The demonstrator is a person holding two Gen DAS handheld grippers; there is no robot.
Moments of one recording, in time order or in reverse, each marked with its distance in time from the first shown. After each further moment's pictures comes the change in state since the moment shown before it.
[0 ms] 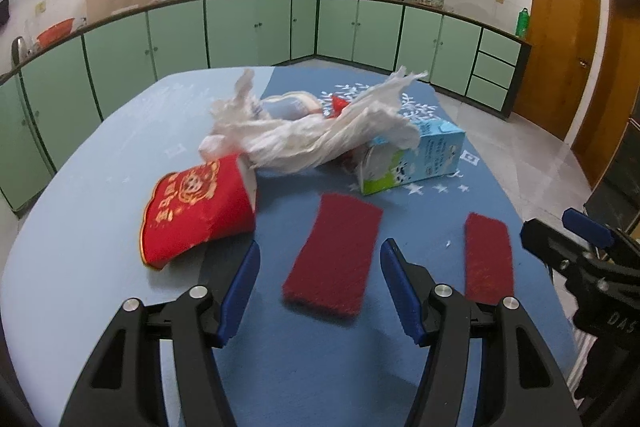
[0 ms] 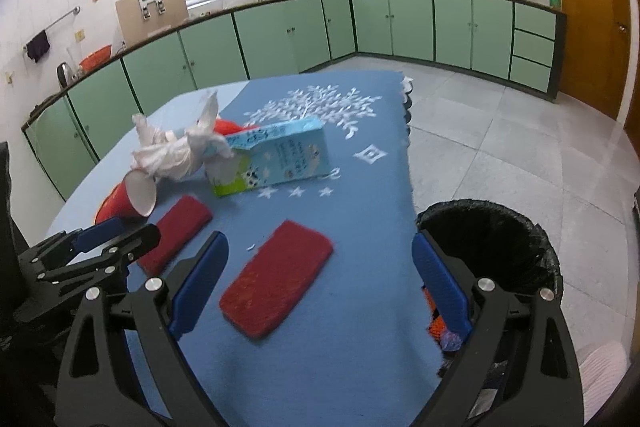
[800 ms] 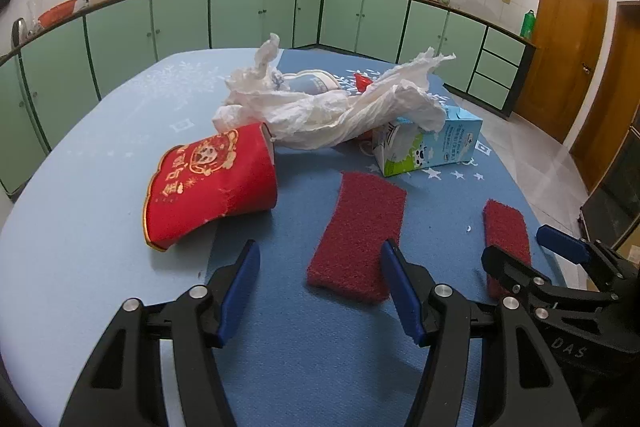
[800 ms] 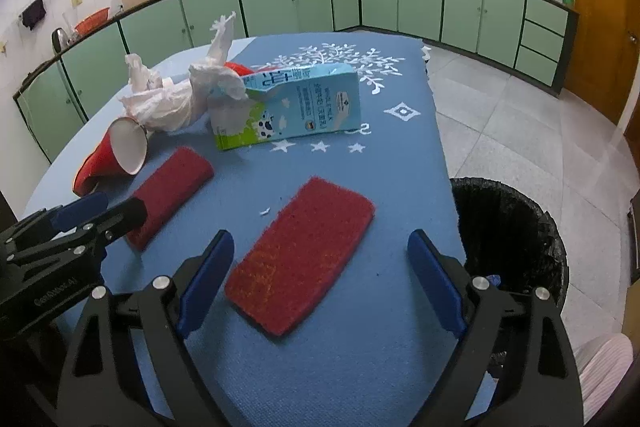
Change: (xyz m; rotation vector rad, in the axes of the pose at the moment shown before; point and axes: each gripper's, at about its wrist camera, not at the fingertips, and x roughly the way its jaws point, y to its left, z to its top) left arm 0.007 0.020 -0.009 -0.034 0.032 -0.021; right arm 0.034 0.020 -0.014 -0.059 0.107 -0.029
